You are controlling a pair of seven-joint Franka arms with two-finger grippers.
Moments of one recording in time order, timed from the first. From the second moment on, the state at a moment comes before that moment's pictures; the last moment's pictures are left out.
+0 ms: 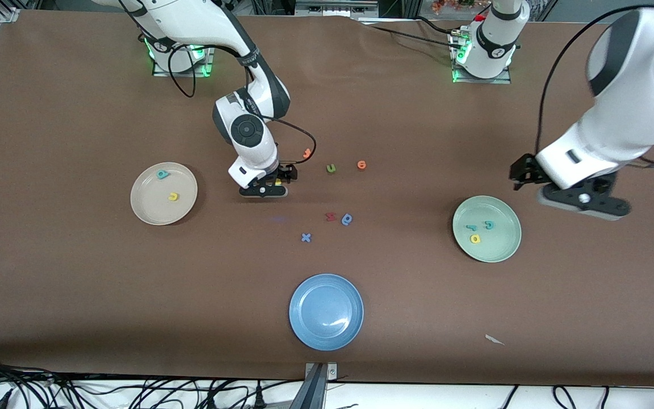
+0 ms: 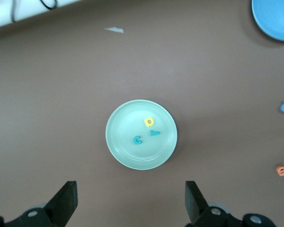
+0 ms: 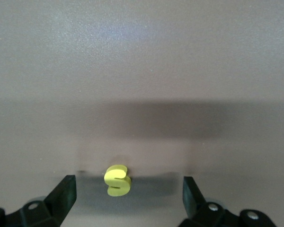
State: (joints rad) left arm 0.20 0.22 -0.42 -1.48 0.16 1.70 0.00; right arm 0.76 0.55 -0.11 -2.02 0.16 2.51 0.52
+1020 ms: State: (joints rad) left arm -0.07 0.02 -0.03 -1.67 0.00 1.69 0.00; right arm 0.77 0.54 -0.11 -2.02 0.16 2.51 0.52
